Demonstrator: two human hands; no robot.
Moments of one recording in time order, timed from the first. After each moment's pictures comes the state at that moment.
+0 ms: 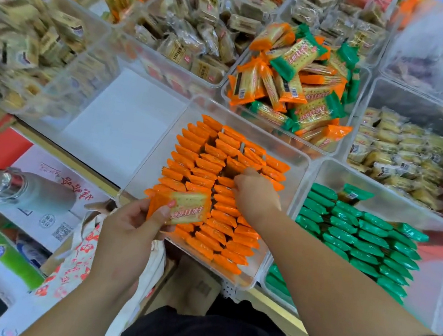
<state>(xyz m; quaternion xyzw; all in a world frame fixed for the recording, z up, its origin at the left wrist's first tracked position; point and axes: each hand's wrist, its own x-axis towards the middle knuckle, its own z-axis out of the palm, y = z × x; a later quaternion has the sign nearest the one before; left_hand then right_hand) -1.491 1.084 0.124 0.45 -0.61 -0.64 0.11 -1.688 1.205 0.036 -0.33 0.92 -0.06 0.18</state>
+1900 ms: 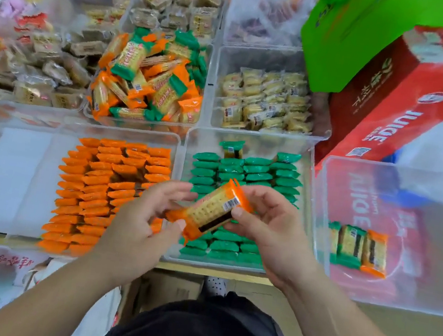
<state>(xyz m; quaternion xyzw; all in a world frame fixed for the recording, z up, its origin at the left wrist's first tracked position) -1.561 1.239 0.179 -0.03 -0.85 -0.53 -0.07 -1.593 1.457 0.154 0.06 0.59 -0.79 0.17</state>
